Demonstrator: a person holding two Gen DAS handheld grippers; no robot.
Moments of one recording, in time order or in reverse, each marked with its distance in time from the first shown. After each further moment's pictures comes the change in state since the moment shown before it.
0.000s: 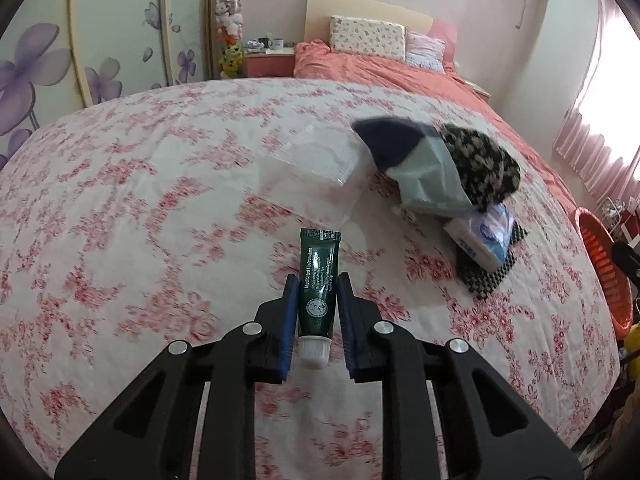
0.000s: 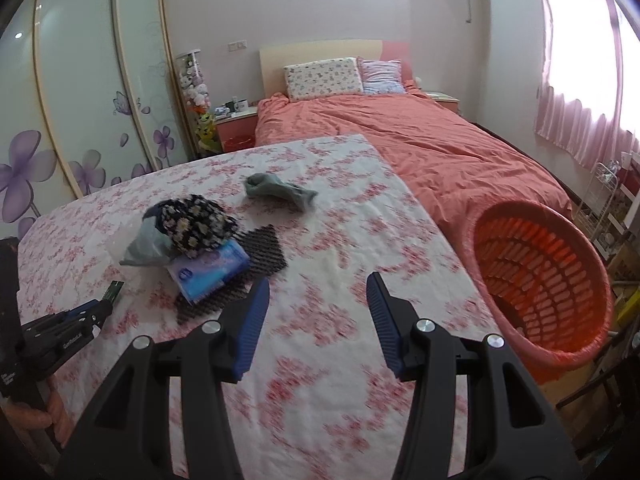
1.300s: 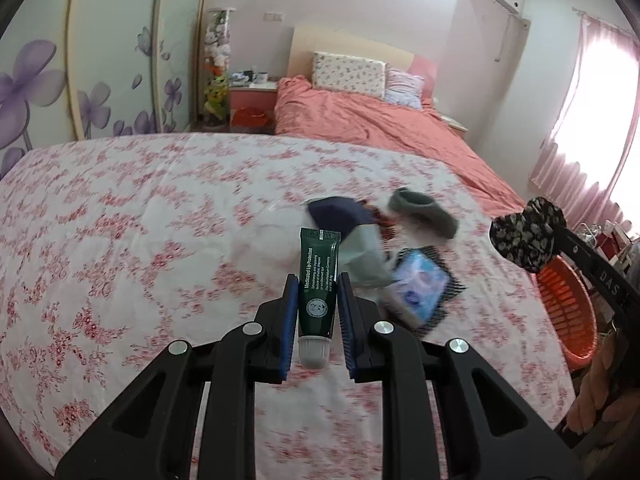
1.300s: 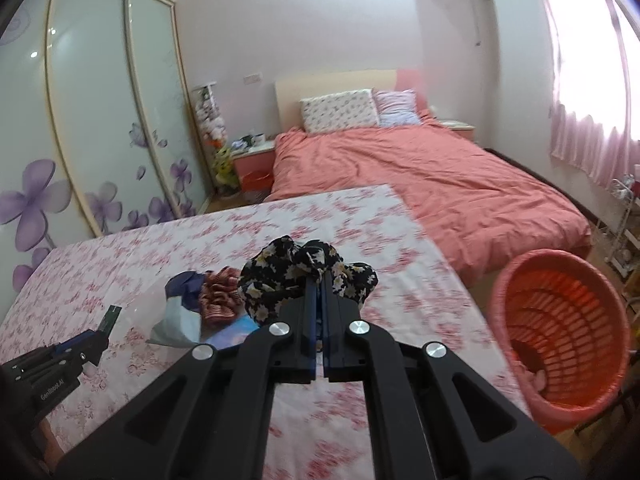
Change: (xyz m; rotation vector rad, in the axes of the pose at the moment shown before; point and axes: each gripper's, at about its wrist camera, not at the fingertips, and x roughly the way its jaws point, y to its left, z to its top) left arm -0.049 -0.028 0.033 -0.007 -0.124 -0.101; right arm -0.004 0.000 0.047 0.030 -0.131 0.033
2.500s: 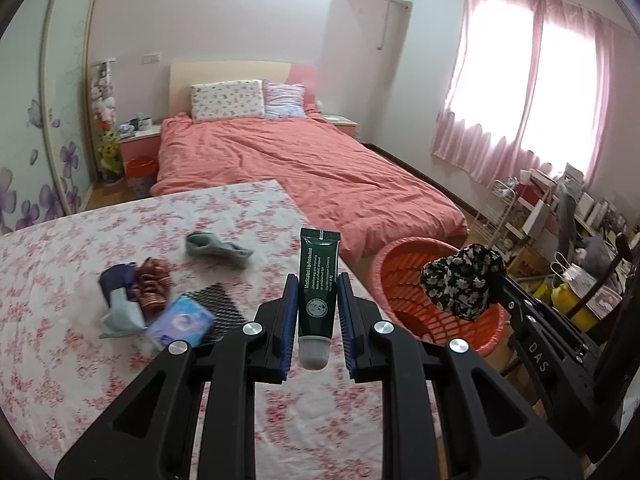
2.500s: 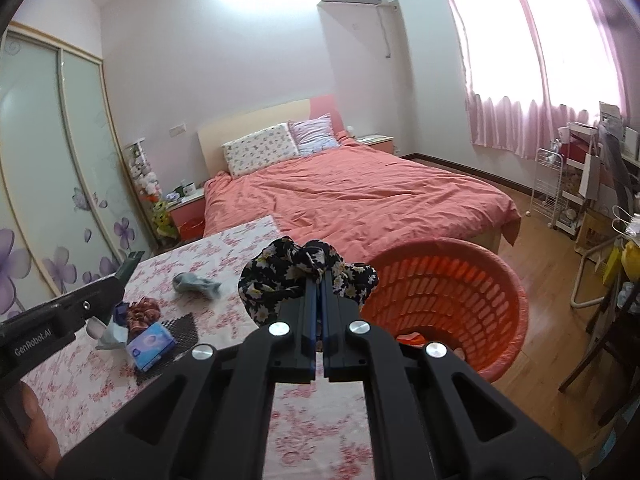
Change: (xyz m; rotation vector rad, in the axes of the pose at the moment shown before) left arm -0.022 -0.183 0.005 0.256 -0.054 -0.289; right arm -0.104 -0.139 -0.025 0.198 -0.123 -0.199
